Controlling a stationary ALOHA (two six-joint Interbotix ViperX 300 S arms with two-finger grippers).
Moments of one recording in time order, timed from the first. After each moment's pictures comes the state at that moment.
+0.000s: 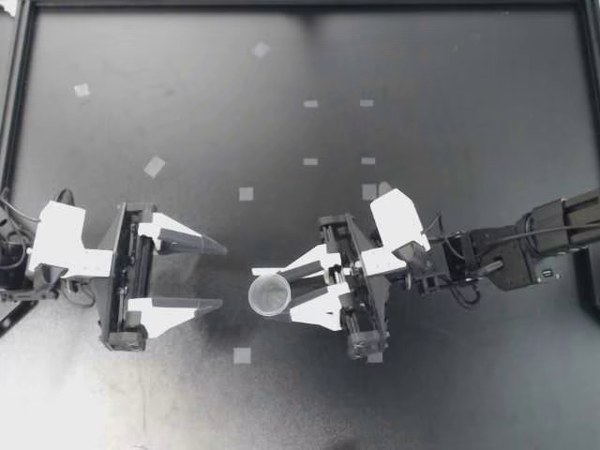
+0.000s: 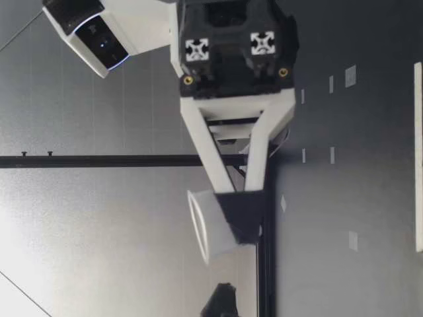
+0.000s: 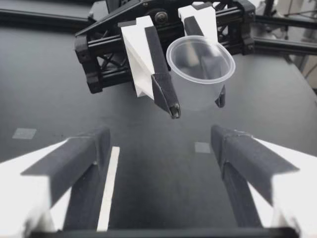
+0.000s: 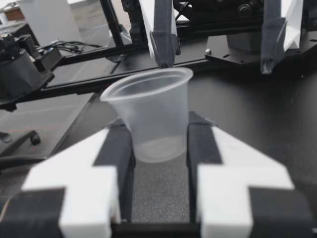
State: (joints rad) left arm -0.22 -0.13 1.22 -0.23 -1.02 -0.01; right arm 0.01 0.31 0.75 -0.20 -1.09 0.36
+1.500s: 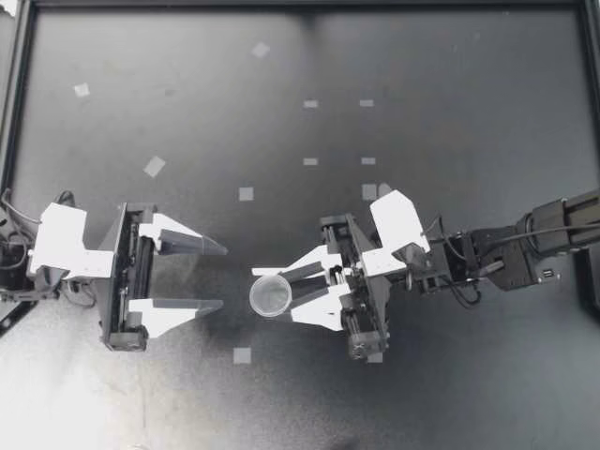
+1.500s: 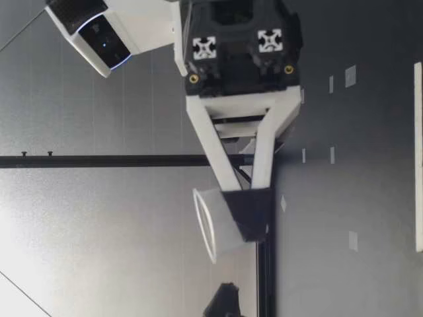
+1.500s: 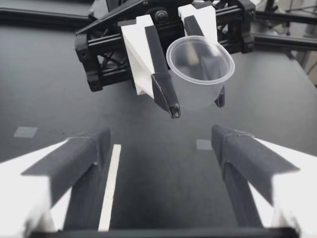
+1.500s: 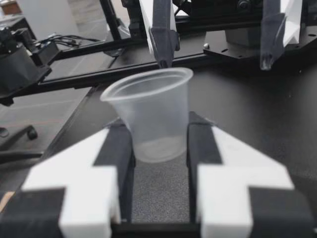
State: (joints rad) left arm -0.22 -0.13 1.22 -0.23 -1.02 0.00; right arm 0.01 0.31 0.75 -0.20 -1.08 0.34
